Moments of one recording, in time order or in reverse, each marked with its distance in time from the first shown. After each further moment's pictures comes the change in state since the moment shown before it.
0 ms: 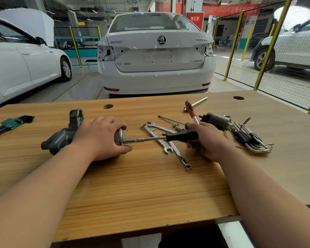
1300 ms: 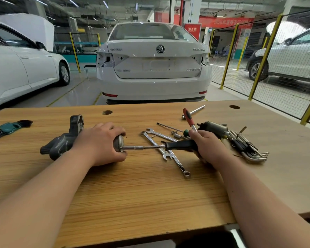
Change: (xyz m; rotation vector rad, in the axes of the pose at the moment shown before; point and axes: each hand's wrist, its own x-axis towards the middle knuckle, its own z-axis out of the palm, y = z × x) left_hand -0.001 0.000 -0.004 -0.047 -0.004 0.012; right_hand -0.006 0.002 -0.008 -0.492 0.118 -0.237
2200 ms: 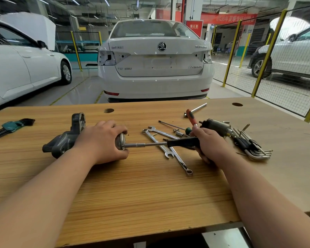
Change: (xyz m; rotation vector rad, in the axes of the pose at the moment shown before) left_hand -0.001 0.001 0.001 0.004 0.014 -0.003; right_hand 0.001 0.001 -0.001 0.059 -0.042 0.051
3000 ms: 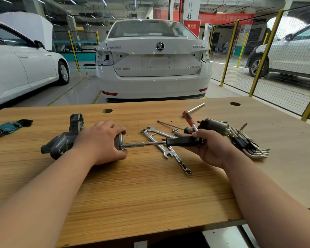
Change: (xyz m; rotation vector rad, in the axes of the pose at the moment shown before) left_hand 0.000 -0.001 0.000 0.006 0.013 0.005; right_hand 0.003 0.004 -0.003 0.937 -0.248 0.177
